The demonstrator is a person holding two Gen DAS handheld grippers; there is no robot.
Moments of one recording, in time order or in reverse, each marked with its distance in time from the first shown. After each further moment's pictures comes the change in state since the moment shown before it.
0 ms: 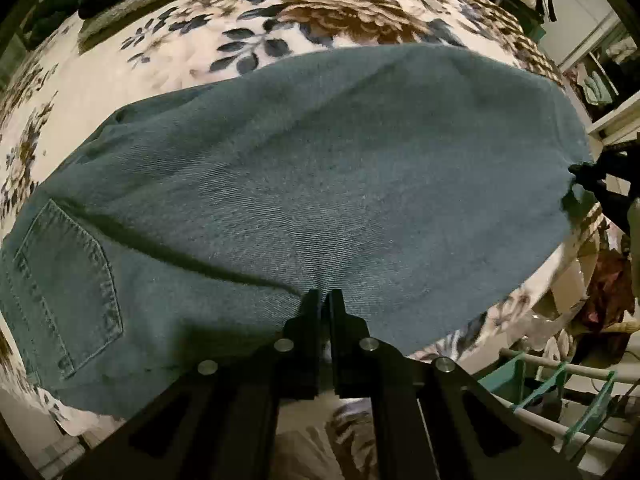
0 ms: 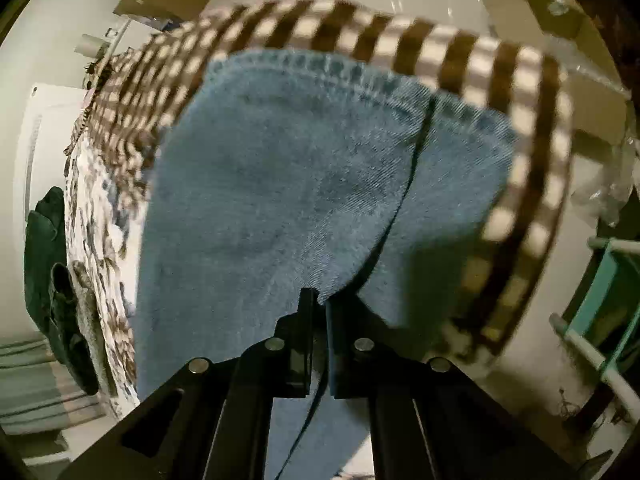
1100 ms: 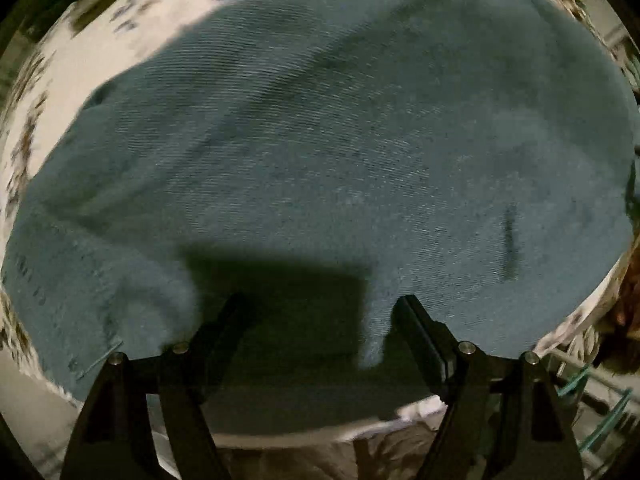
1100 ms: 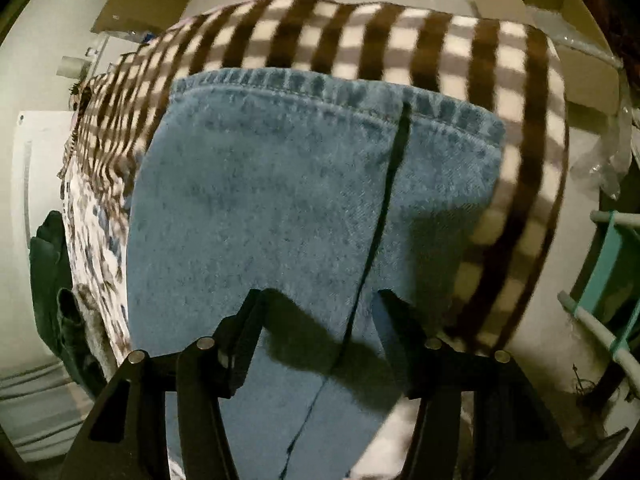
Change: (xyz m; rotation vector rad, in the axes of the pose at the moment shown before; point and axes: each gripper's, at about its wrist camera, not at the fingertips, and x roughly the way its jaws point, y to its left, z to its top) left arm 0.061 0.003 0.036 0.000 0.136 0.134; right arm 0.015 -0.012 0.015 0.098 0.032 0.020
